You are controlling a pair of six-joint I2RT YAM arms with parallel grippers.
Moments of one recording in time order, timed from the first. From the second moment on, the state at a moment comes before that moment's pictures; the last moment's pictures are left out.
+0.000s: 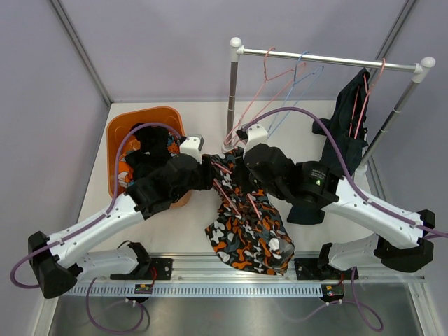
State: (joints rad) left arm -0.88 1.06 0.97 -0.47 -0.36 -0.50; right arm 1.16 1.30 1.57 -0.87 0.40 0.57
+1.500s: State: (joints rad) left arm -1.06 1.22 0.95 -0.31 -0.38 -0.47; right arm 1.23 1.01 1.44 -0.87 0.50 0.58
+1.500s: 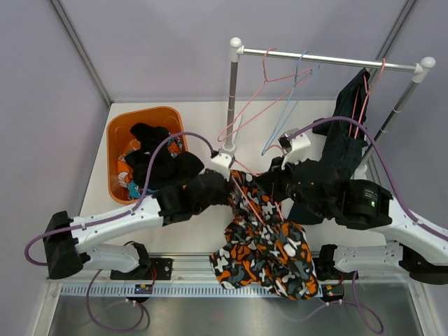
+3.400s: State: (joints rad) left arm -1.16 0.92 1.63 0.53 -0.90 0.78; right arm 1.15 0.89 1.49 -1.01 1.05 0.57
